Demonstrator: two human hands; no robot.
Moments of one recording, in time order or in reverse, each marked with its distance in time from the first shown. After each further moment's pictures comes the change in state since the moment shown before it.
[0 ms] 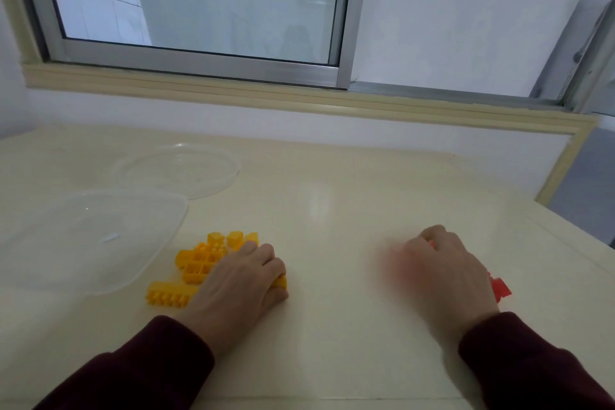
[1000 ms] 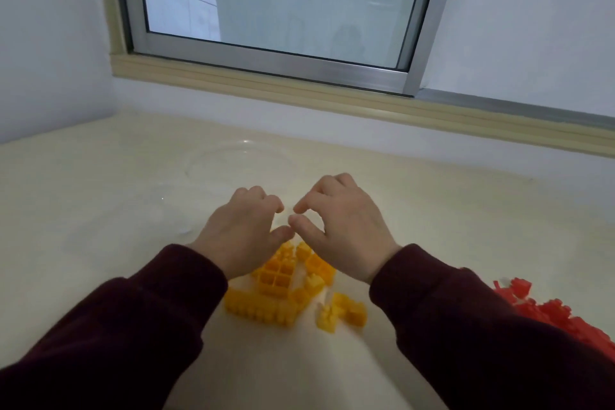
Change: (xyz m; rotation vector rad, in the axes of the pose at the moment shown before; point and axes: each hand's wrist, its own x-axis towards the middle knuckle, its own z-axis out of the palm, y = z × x) left_hand 0.010 -0.086 -0.054 0.001 0.080 -0.415; right_hand 0.099 -0.202 0.018 0.330 -0.049 -0.509
